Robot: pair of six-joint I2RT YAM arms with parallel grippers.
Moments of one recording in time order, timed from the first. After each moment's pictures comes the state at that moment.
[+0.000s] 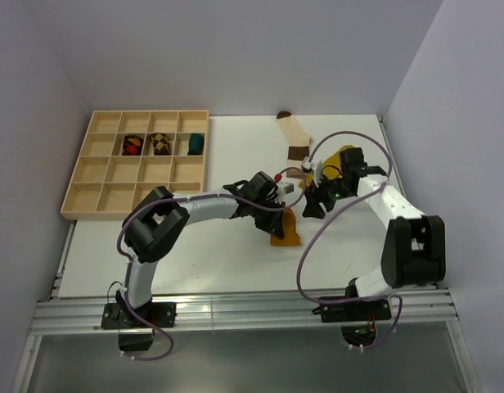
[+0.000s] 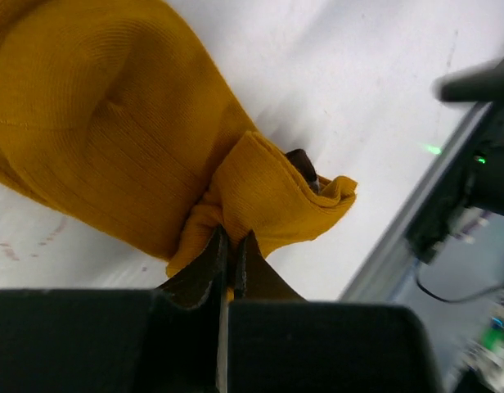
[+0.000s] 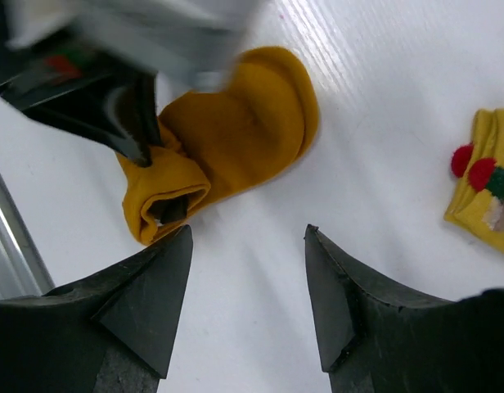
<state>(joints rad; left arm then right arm) -0.88 2.00 1.30 -0.19 0.43 -0.42 0.05 1.53 1.02 -0.73 -0.77 -0.75</state>
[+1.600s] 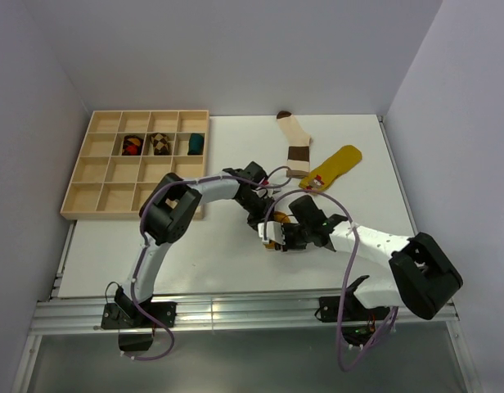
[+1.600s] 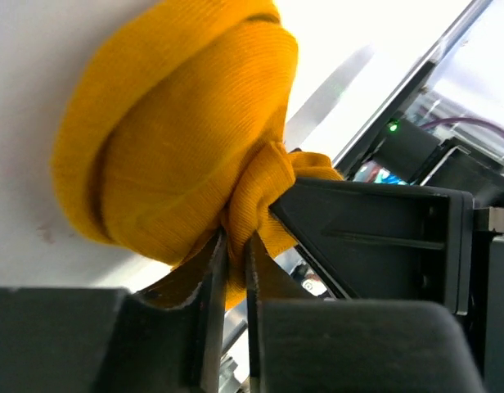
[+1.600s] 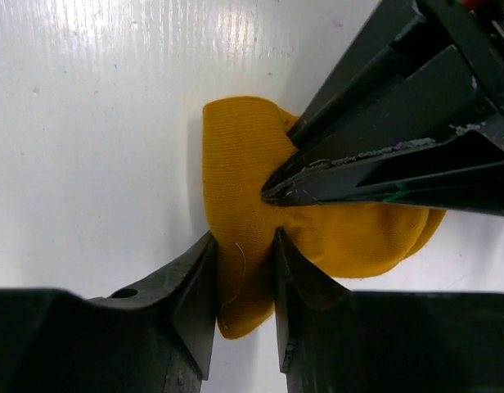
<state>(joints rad) -0.74 2.26 1.59 -0.62 0.82 -0.55 0.63 1.29 0.54 -0.26 -0.37 -0.97</state>
